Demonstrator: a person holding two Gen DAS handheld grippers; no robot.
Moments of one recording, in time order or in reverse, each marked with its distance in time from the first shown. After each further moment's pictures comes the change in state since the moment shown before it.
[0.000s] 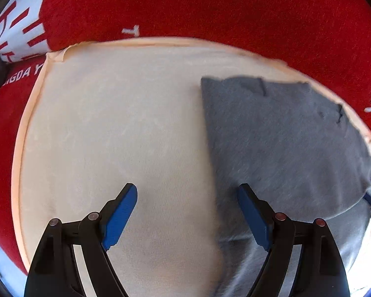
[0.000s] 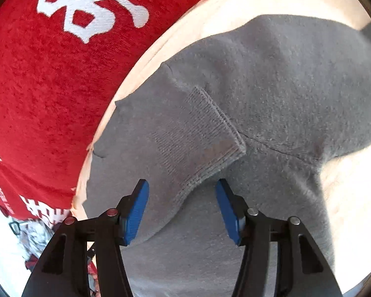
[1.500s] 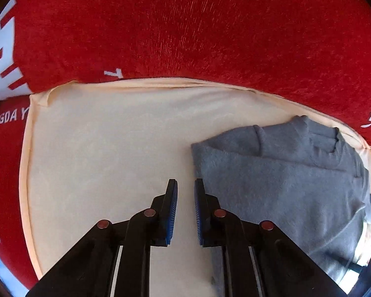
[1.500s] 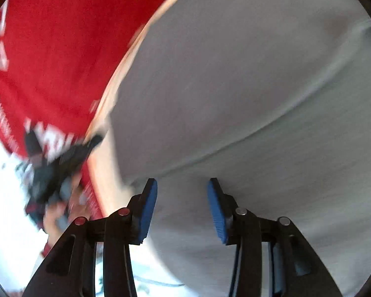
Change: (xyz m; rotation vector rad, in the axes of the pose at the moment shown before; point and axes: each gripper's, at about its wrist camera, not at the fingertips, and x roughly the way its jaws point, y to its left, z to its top) left arm 0.013 -0.022 0.071 0.055 -0.017 -0.003; right arm 0.015 0.031 -0.092 -0.119 0.175 0.039
